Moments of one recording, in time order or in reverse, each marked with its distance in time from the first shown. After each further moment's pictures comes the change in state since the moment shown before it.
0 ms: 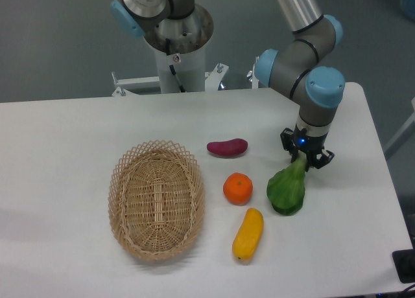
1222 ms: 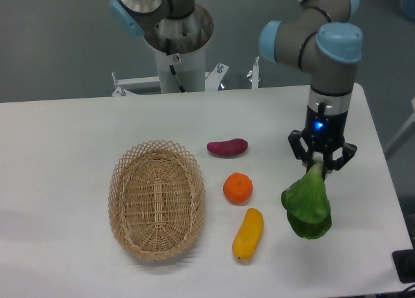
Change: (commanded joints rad) arm -0.058 0.179 0.141 -0.011 -0.325 -0.397
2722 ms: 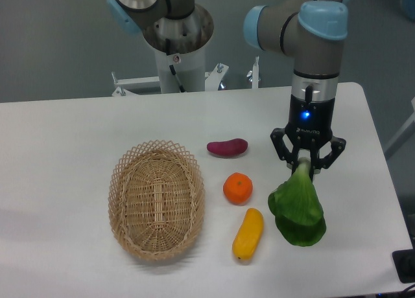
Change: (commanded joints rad) arm -0.037 0.014 0.032 0.003 0.002 -0.051
